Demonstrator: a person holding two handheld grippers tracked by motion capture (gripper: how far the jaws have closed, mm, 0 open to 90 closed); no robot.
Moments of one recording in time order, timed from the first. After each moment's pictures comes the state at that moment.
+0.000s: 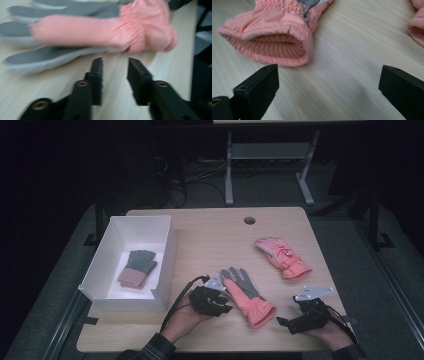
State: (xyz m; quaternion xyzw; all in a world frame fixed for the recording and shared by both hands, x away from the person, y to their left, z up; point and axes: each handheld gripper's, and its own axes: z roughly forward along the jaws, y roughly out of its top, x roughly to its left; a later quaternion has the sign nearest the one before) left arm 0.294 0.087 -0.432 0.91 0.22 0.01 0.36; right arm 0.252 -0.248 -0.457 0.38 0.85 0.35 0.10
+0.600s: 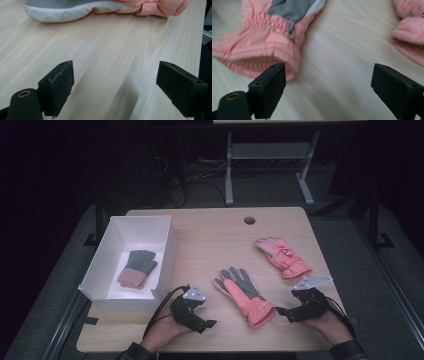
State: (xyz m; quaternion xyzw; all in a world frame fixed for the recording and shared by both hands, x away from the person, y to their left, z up) left arm 0.278 0.132 -0.453 0.91 0.23 0.02 0.36; right arm 0.274 -0.246 -0.443 0.41 0.85 0.33 0.10
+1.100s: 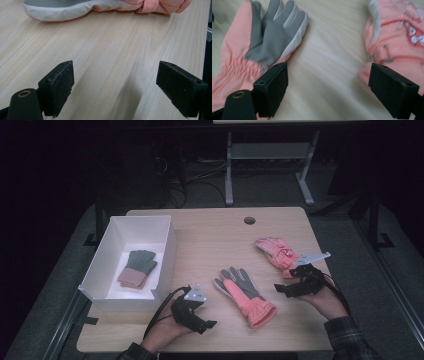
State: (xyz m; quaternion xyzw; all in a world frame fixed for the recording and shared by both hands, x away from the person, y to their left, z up) left arm 0.276 0.129 -0.454 0.90 0.24 0.02 0.36; right arm 0.328 -0.246 -0.414 0.41 0.84 0.34 0.11
